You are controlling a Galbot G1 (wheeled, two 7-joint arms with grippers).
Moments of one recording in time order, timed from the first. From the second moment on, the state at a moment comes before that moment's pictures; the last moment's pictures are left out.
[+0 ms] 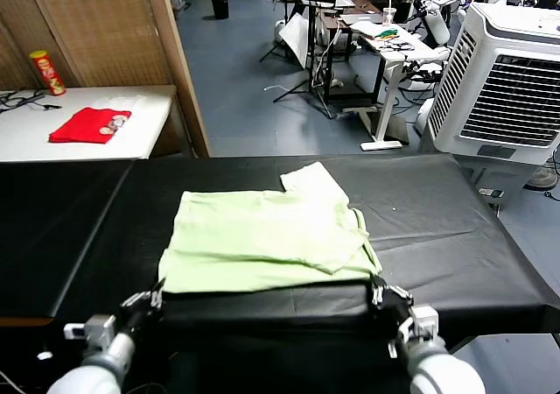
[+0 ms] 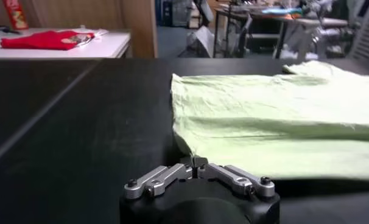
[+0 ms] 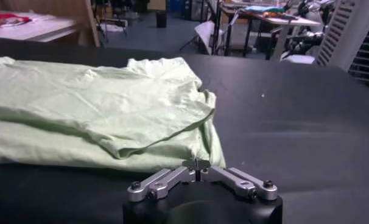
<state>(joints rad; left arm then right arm) 1.75 -1.12 -0.68 -2.16 -0.46 0.40 -0.11 -1.67 1.20 0.45 2.25 0.29 -0.50 0.17</state>
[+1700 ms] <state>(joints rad) 0.77 -0.95 -0.28 -1.51 -0.88 0.59 -0.25 -0.35 1.21 -0.10 1.09 0.67 -0.50 0.07</state>
